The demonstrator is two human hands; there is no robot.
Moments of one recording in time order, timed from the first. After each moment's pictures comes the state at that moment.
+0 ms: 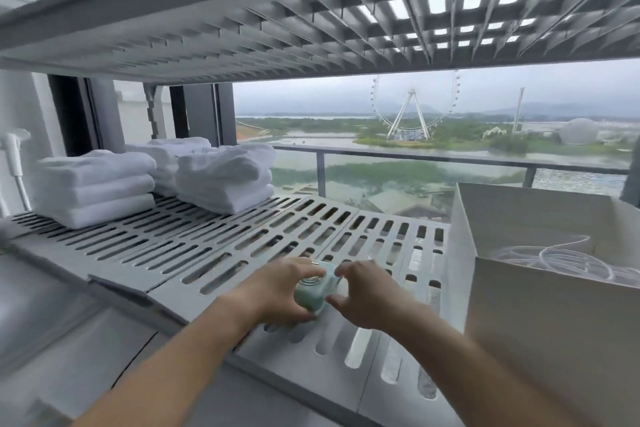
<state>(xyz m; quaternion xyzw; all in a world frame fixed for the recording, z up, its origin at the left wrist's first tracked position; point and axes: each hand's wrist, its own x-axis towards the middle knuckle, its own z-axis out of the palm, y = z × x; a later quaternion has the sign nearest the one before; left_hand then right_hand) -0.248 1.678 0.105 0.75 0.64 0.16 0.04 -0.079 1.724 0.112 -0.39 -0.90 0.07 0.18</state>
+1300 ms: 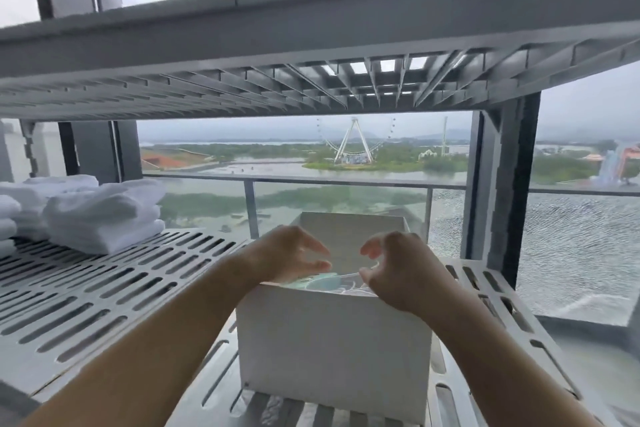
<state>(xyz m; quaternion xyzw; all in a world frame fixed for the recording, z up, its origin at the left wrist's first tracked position) 0.003 1.731 0.211 0.79 0.58 0.20 0.01 0.205 1.716 0.207 -0.50 -0.80 0.03 0.33</state>
